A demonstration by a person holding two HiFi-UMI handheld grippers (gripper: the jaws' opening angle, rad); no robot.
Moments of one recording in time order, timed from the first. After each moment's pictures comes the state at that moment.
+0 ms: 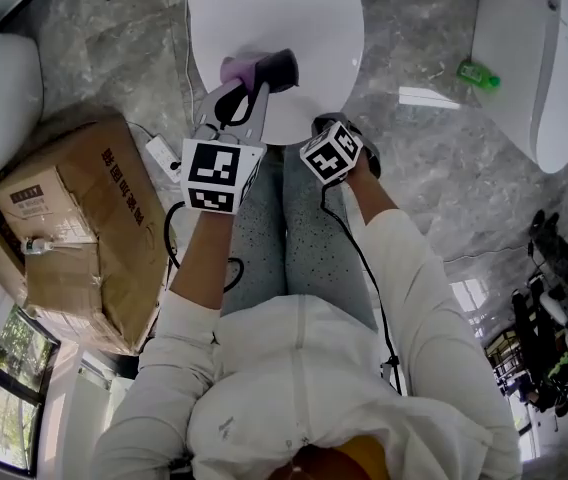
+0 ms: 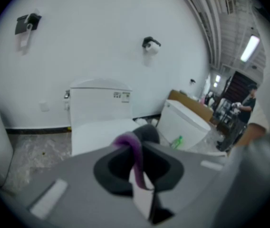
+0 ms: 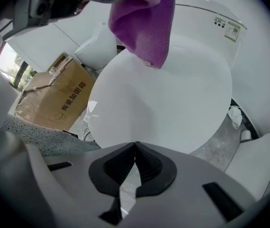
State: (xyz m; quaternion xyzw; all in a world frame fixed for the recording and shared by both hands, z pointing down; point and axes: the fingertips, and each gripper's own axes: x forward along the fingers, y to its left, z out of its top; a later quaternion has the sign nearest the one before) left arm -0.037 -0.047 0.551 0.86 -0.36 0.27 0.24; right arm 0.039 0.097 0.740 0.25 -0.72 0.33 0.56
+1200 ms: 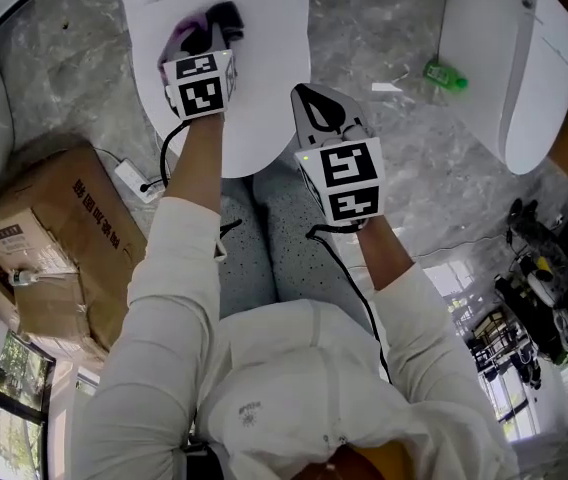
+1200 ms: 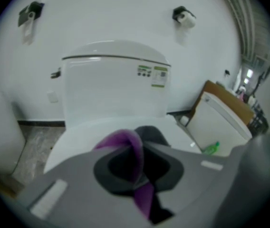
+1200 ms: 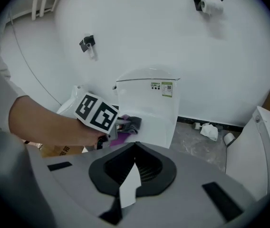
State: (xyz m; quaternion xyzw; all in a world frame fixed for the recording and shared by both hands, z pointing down) left arm -0.001 -0.212 0.689 0.76 -0.49 0.32 0.27; right arm 0.107 -0.086 0.569 0.46 -0.76 0.32 0.32
